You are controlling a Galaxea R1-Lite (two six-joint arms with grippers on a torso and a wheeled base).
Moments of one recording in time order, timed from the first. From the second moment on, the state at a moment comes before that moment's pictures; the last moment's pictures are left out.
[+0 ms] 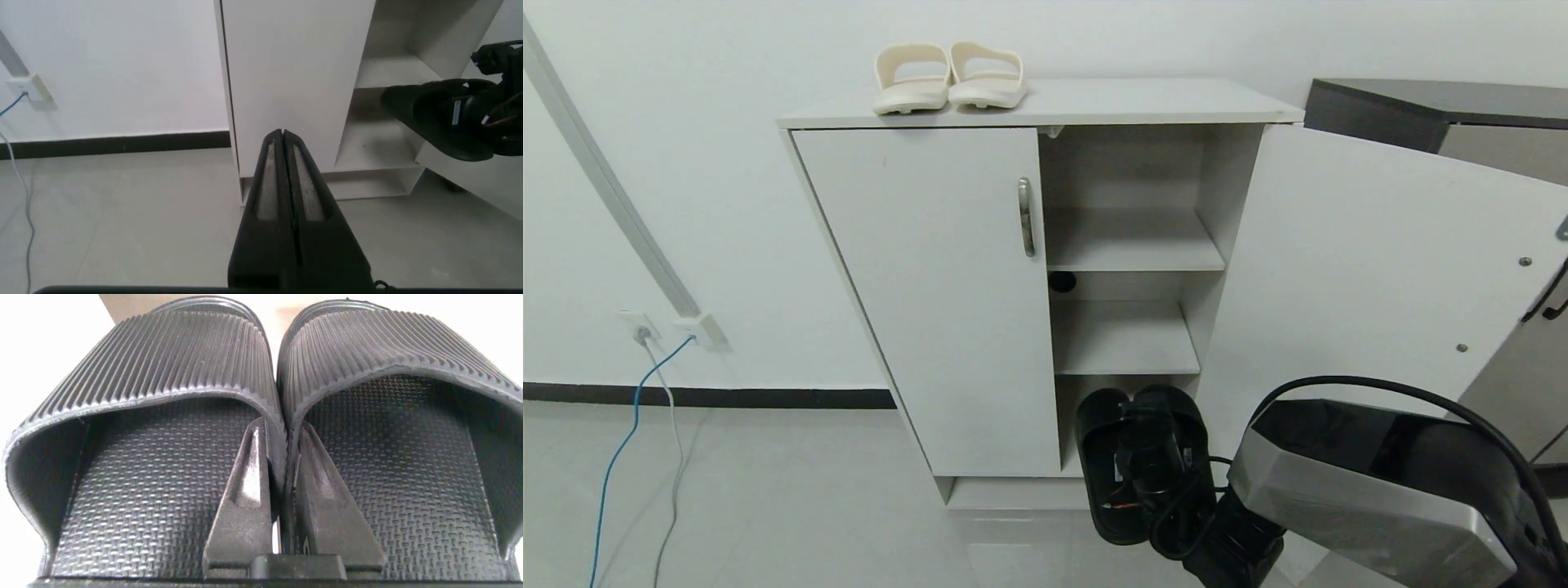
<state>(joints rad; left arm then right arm) 0.00 0.00 0.00 0.00 -0.03 0.03 0.76 2.49 -1.07 -1.05 -0.69 0.24</state>
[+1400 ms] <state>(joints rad) 0.00 0.00 0.00 0.00 -0.03 0.03 0.75 2.56 -1.03 -1.46 -0.72 0.00</state>
